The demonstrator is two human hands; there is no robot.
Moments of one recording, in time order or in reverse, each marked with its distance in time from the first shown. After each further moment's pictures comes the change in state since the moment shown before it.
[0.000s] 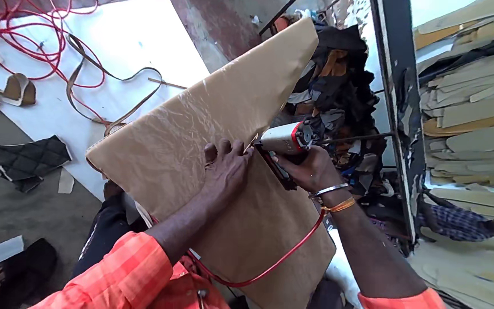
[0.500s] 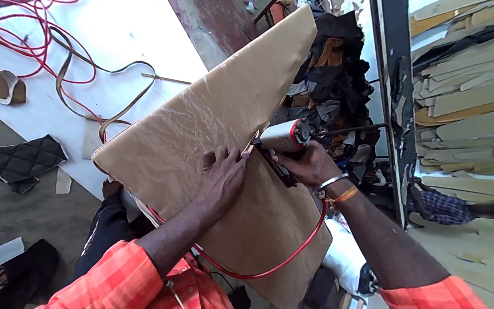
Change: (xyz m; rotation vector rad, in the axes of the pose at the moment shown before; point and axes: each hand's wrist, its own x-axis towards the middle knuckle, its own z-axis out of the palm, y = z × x) left_hand -0.024 -0.010 -0.011 -0.047 -0.072 0.049; right_hand 0.001 -0.010 -0.009 0.037 -0.153 0.056
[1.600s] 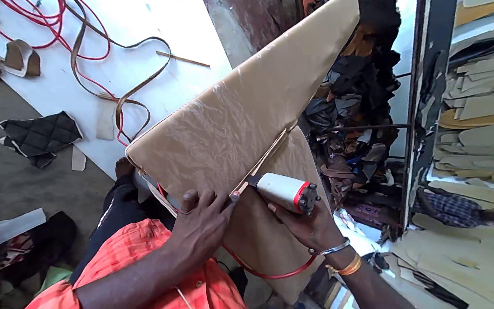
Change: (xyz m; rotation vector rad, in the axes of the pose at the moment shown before) left_hand -0.125 -0.050 -0.017 0.132 -0.003 0.127; right_hand -0.097 -0.048 0.065 0.165 0.033 -0.060
